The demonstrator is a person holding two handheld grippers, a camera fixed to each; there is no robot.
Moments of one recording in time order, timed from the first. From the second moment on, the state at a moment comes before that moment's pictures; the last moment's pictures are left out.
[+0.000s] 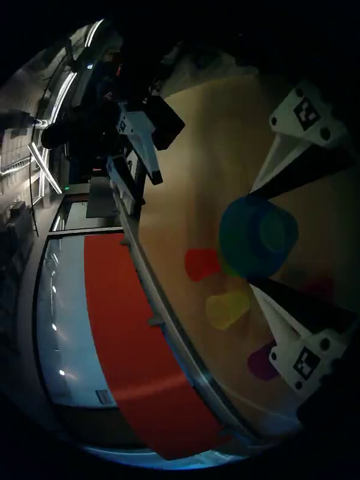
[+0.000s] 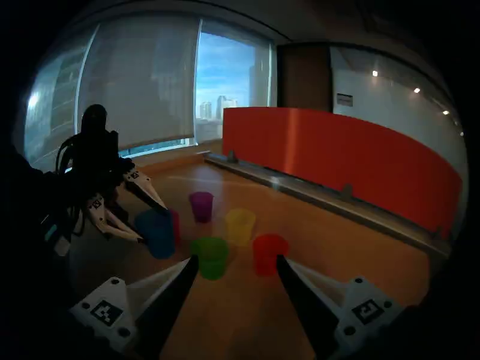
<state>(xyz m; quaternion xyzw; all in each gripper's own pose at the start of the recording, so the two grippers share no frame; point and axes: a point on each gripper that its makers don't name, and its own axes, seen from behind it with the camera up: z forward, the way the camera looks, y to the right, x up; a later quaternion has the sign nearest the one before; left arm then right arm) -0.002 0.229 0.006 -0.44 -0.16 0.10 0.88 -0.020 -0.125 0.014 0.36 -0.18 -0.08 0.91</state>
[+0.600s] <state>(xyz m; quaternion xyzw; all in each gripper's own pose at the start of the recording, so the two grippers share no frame) 0.068 0.213 0.011 -0.42 -0.08 0.04 0.90 -0.010 -0.131 0.010 0.37 -0.17 -0.08 0.91</state>
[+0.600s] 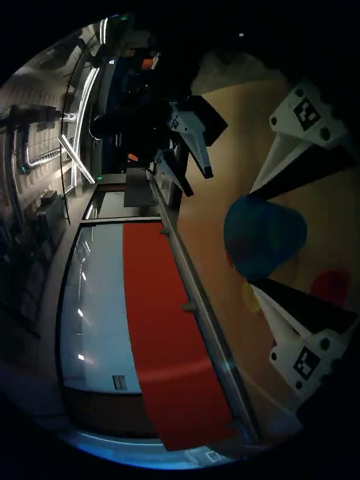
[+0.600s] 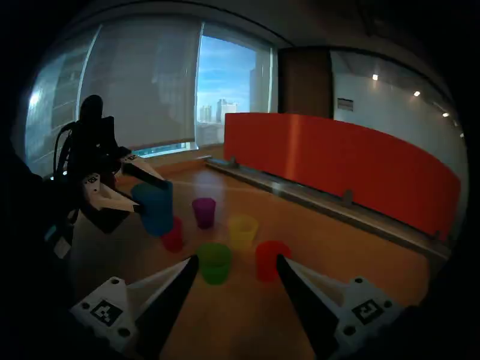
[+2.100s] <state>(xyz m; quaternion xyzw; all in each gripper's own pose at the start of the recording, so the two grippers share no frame) 0.124 0.193 0.015 -0.41 0.00 0.02 0.91 -0.041 -0.167 0.019 0.40 -0.19 -0.08 0.90</state>
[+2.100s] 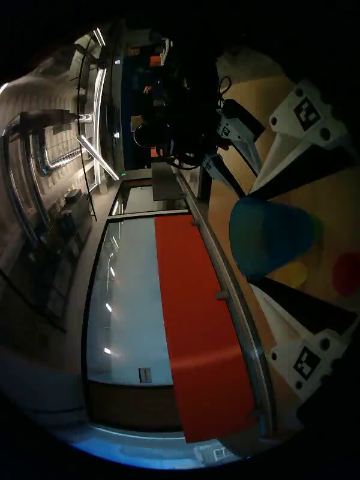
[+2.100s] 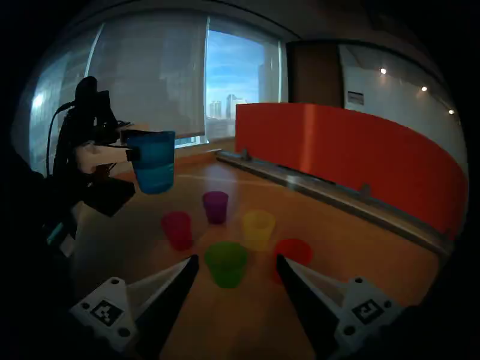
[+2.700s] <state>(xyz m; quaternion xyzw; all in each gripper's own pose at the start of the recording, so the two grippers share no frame) 0.118 0.186 0.016 -0.40 -0.01 0.03 0.91 -0.096 -0.199 0.040 0.41 -0.22 -0.09 0.88</state>
